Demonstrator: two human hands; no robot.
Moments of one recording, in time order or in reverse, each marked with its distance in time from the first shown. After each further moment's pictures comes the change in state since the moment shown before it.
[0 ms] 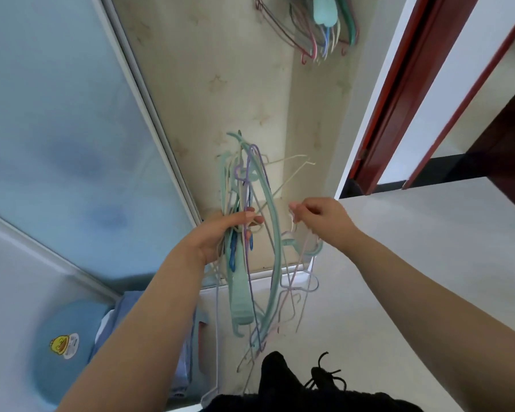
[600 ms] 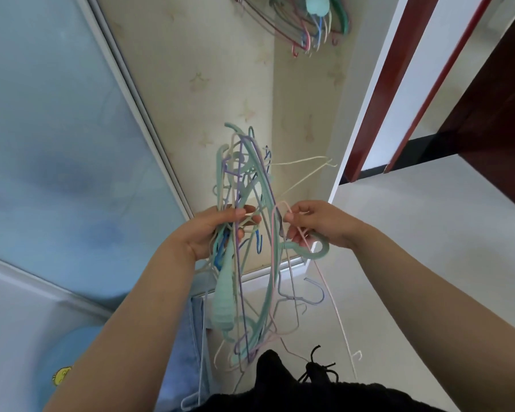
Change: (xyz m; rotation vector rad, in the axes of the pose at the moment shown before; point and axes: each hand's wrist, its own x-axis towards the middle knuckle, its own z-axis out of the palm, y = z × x) left_hand 0.017 0.027 -0.064 0.002 -0.335 -0.102; right_hand 0.010 -0.022 0.031 0.447 -0.283 0.272
